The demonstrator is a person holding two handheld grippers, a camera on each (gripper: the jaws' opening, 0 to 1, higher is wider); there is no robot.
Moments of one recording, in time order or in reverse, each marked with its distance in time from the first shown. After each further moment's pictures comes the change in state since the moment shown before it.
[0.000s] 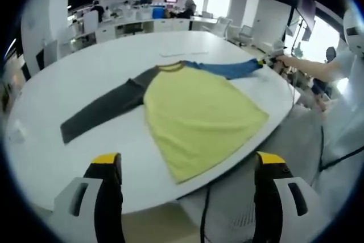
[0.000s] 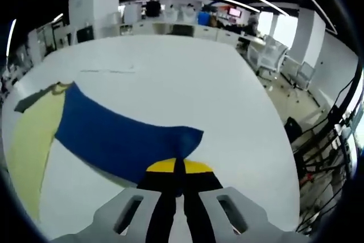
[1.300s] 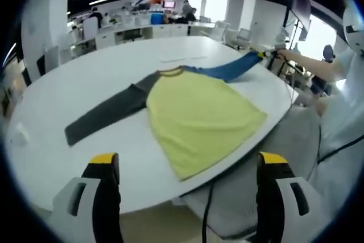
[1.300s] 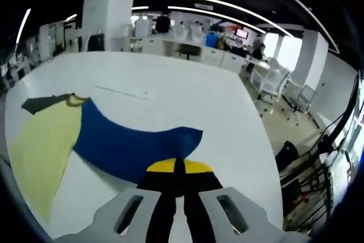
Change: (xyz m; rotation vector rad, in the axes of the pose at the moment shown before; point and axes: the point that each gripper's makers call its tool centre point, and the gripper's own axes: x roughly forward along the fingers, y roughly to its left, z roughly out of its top) left arm -0.022 0.001 0.000 0.019 -0.060 -0.005; right arm -0.056 0.020 0.059 -0.090 -0.147 0.008
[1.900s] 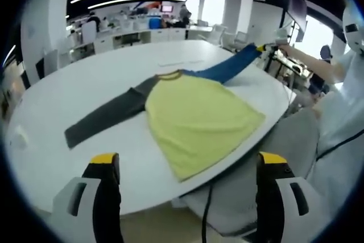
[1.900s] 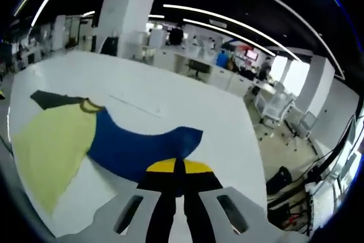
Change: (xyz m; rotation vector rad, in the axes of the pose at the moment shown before) left arm -0.005 -0.003 -0.002 0.016 -0.021 -0.014; right arm -0.044 0.031 0.052 -0.169 -0.101 0.020
